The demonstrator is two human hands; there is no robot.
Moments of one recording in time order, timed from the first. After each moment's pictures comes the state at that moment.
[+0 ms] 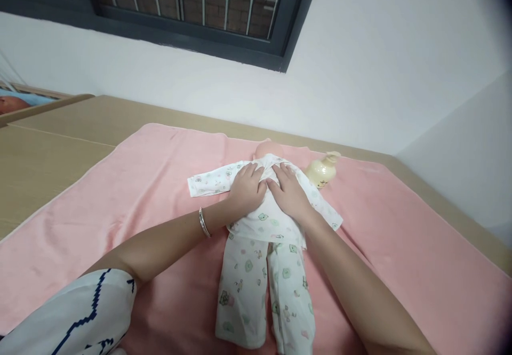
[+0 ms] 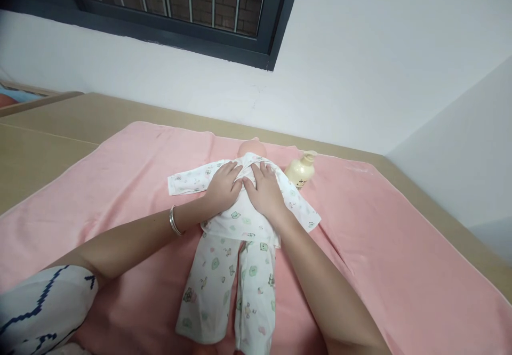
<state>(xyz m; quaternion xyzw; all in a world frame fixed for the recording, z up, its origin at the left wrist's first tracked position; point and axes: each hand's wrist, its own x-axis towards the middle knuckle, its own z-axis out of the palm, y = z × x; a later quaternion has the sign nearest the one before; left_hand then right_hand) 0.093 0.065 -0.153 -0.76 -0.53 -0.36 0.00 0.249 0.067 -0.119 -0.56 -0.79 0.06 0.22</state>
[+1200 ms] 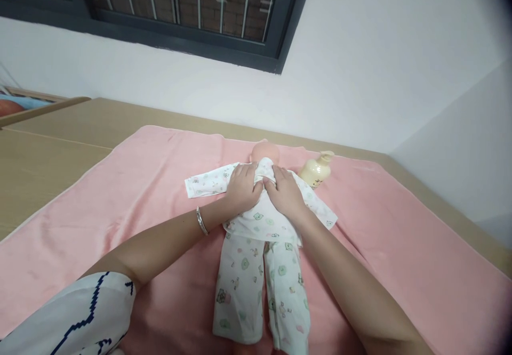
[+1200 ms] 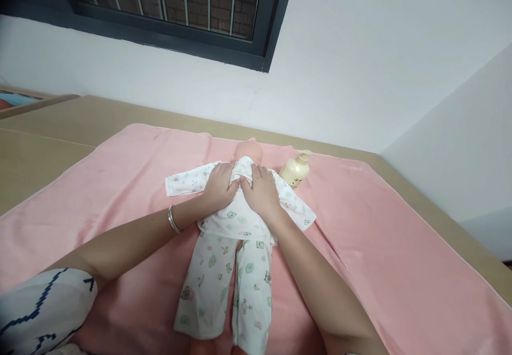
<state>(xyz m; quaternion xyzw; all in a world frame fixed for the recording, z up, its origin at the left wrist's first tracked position) 0.092 0.068 -0.154 -0.76 -0.52 -0.39 0.01 0.245 0.068 -0.123 -0.58 -0.79 0.01 0.22</state>
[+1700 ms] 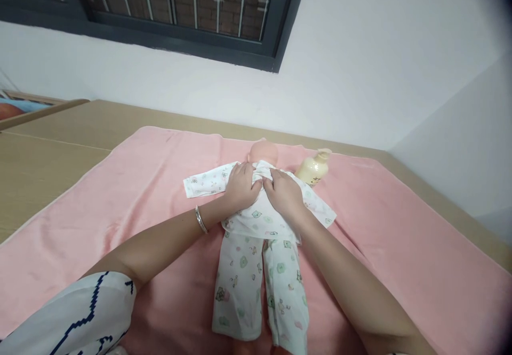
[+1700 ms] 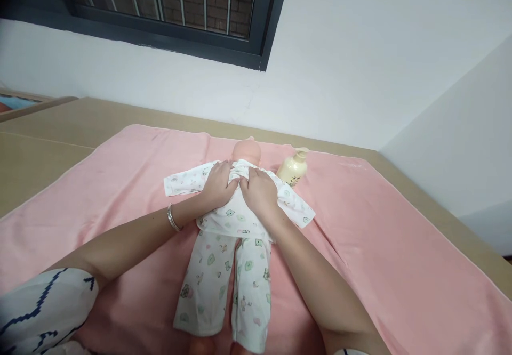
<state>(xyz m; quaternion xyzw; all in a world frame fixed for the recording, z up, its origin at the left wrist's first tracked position) 0.093 0.070 -0.152 -0.76 -0.53 -0.37 -0.01 0.237 0.054 -0.109 -0.60 -0.78 -0.05 0.18</state>
